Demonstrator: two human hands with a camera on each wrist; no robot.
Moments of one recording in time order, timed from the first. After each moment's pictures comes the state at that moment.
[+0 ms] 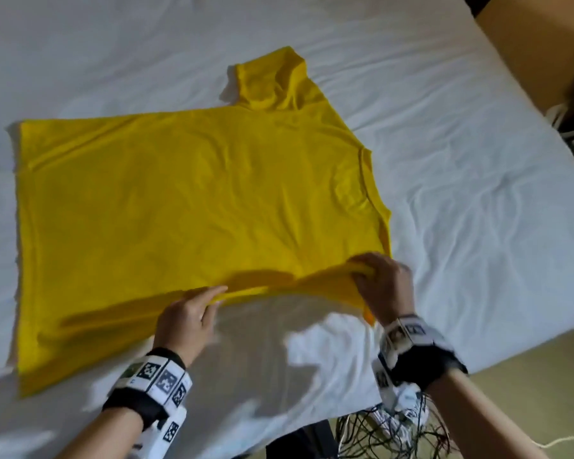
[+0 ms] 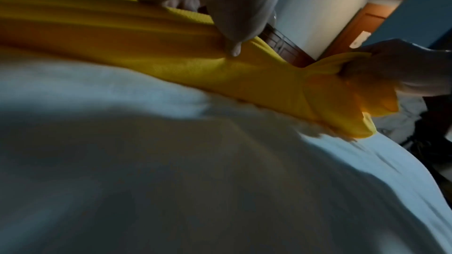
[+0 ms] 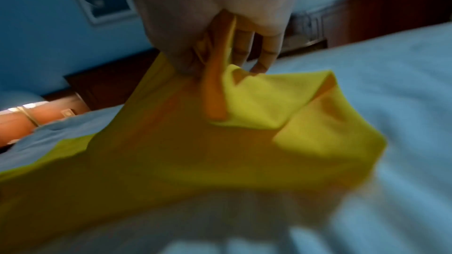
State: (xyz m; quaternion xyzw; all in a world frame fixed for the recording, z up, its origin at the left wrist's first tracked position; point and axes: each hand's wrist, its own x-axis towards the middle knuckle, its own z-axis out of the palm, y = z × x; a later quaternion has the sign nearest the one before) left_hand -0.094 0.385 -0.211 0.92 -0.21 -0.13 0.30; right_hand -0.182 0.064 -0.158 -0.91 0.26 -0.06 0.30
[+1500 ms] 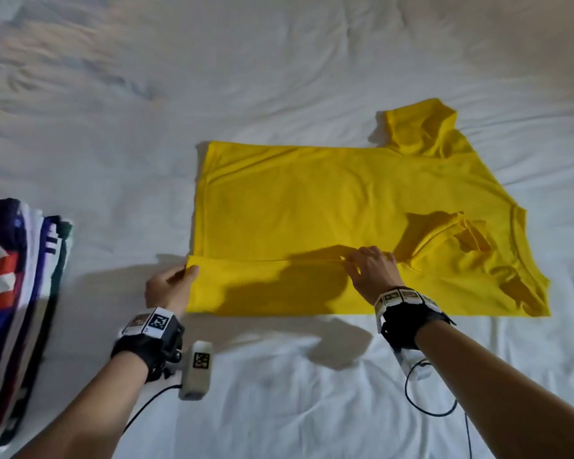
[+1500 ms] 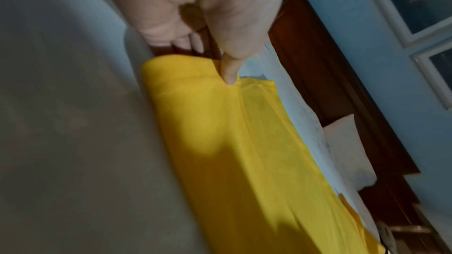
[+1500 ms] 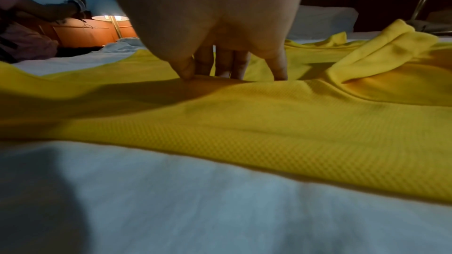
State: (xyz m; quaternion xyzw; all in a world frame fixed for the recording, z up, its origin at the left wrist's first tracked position) left_hand 0.041 0.599 -0.211 0.82 0.30 -0.09 0.48; right_hand 0.004 0.244 -0.221 -0.98 0.06 0.16 0.13
